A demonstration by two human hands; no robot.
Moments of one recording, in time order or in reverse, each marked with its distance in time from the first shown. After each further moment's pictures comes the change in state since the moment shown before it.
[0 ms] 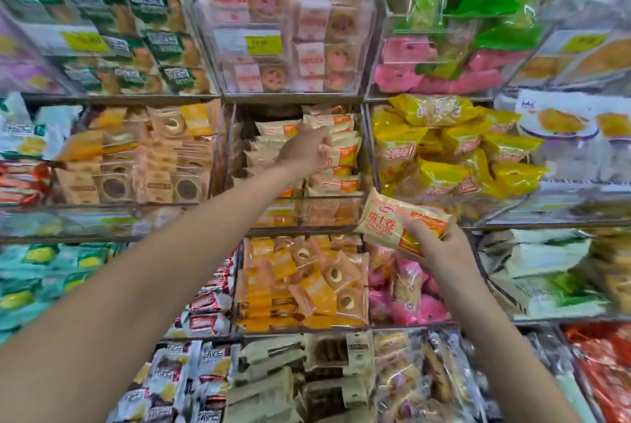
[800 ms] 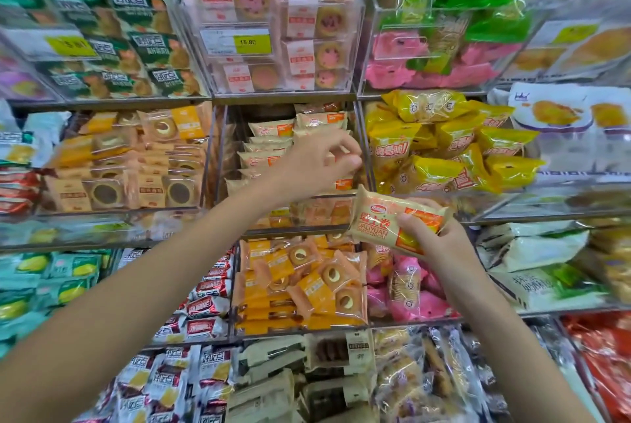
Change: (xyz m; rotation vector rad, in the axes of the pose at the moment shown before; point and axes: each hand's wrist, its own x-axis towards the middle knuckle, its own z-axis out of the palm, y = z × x) left_hand -0.071 0.042 -0.041 -0.356 -0.068 0.302; right_hand -0.006 -0.015 -0.003 0.021 -0.131 -0.013
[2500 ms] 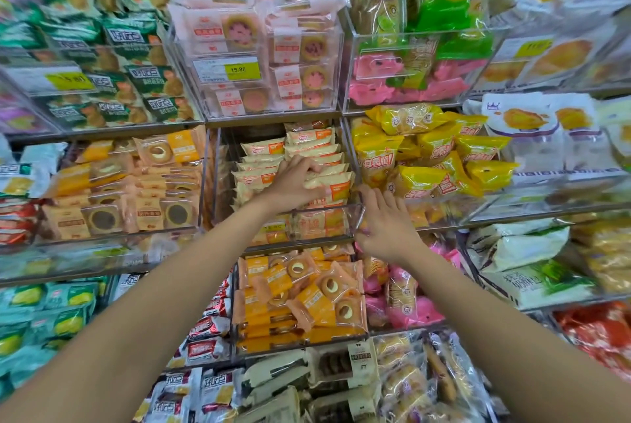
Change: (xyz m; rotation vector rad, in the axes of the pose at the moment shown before) left_hand 0.034 -0.095 0.026 0.149 -0.069 -0.149; right_hand 0.077 0.039 0.024 -1.348 -0.096 -0.470
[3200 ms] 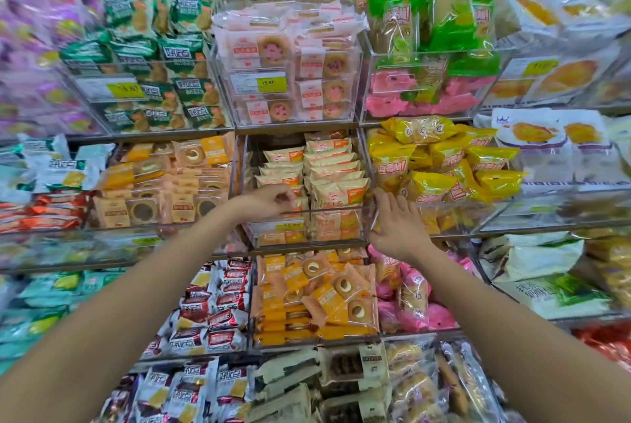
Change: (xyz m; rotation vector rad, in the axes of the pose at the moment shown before) left_hand -0.058 -0.033 -0.052 0.019 -0.212 -0.138; right_hand 0.000 0.000 0.003 -0.015 -0.002 0.016
